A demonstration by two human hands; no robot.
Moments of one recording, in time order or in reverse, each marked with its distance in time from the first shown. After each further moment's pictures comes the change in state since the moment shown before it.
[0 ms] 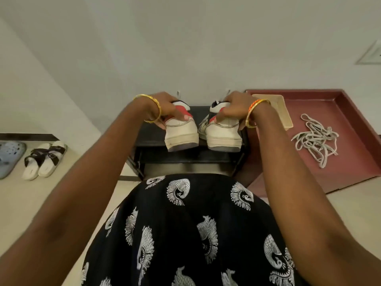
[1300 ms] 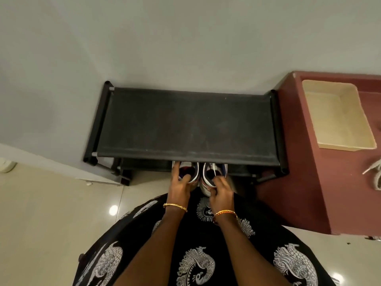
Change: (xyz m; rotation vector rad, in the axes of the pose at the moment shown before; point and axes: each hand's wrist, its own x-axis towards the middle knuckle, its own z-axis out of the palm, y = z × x) left_hand 0.209 -0.212 0.246 0.004 0.439 0.063; right_hand 0.163 0.170 0.332 0.223 0.413 0.035
